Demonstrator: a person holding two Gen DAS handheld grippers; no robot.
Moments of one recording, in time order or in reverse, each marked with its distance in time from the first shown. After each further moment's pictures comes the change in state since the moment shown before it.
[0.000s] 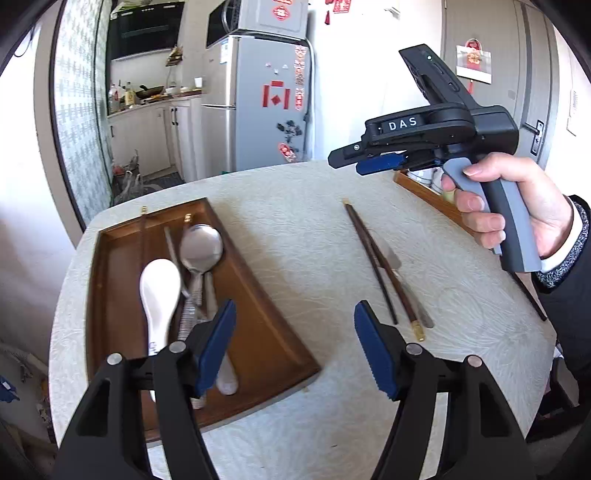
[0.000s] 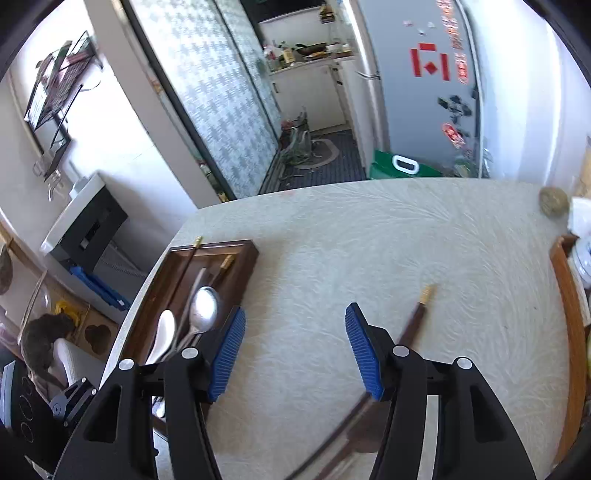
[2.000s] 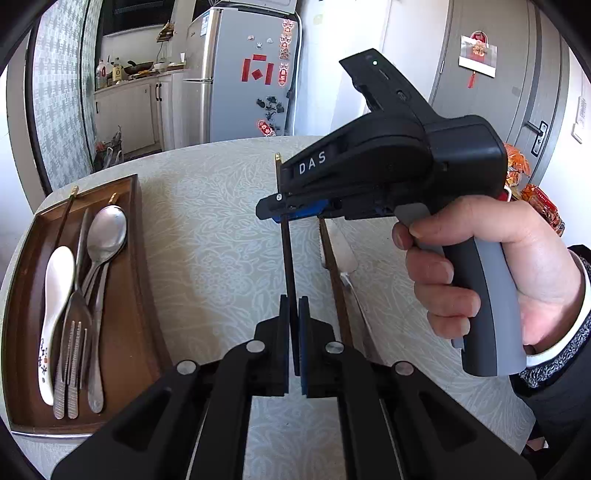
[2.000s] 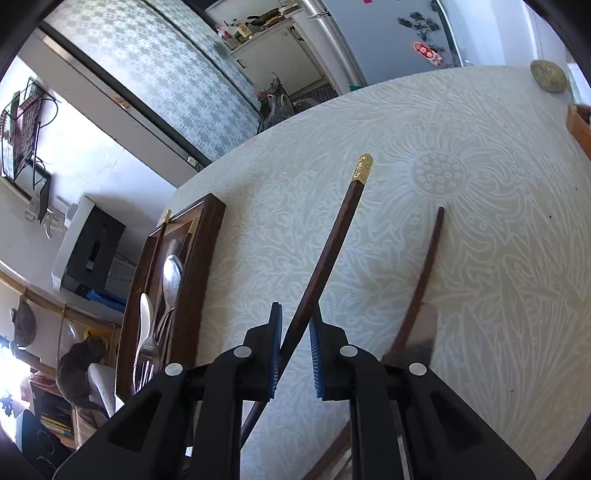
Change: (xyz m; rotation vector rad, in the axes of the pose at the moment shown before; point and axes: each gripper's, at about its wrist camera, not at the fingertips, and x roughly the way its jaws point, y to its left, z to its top) left arm 0.068 -0.043 0.009 -0.066 0.059 -0.034; right arm 0.057 -0.025 -0.040 0.199 0.128 0.095
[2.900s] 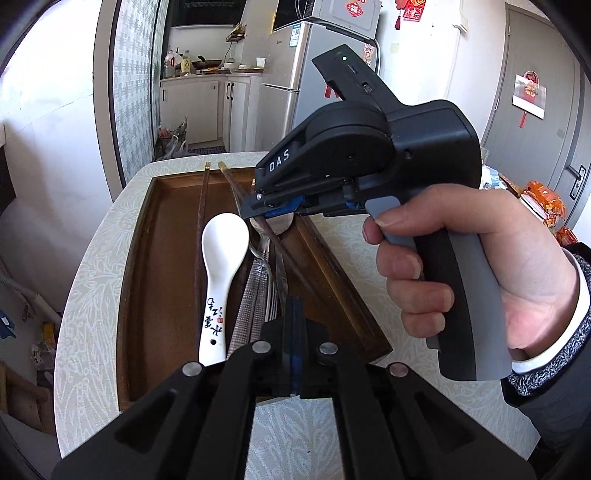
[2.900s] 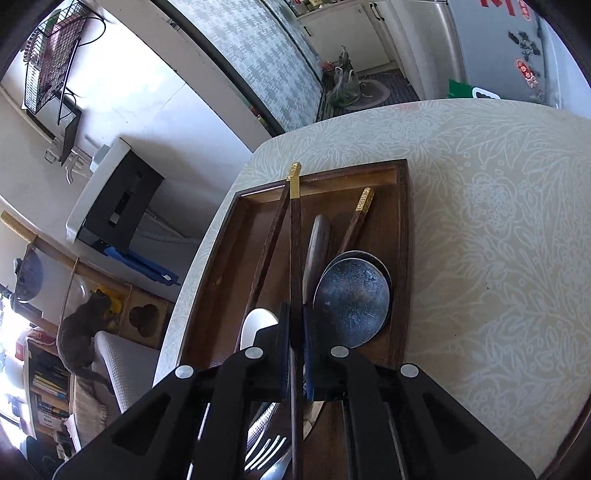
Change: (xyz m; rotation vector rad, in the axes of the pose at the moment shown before) left arm -0.078 0.093 -0.033 -0.152 -0.058 0.160; right arm 0.091 0.152 0.003 -0.162 0.104 0.079
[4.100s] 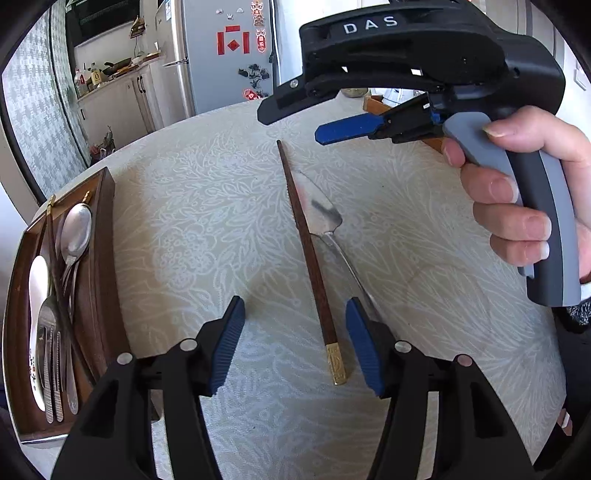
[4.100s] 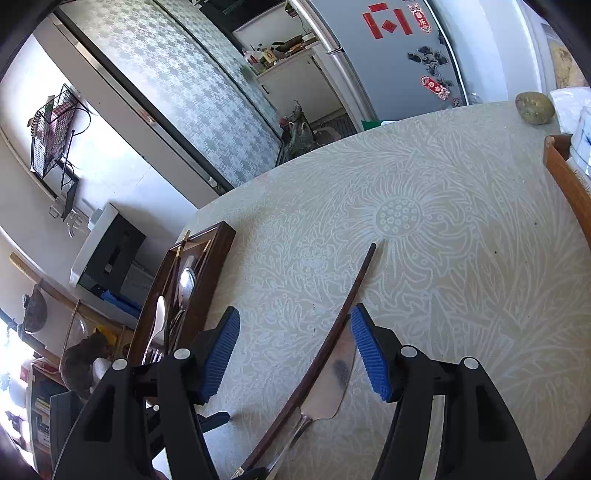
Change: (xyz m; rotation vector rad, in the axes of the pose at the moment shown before) left arm 0.099 -0.148 -0.002 0.297 0.190 -0.079; right arm -0.159 -0.176 -0.052 0.101 -0.215 -0.014
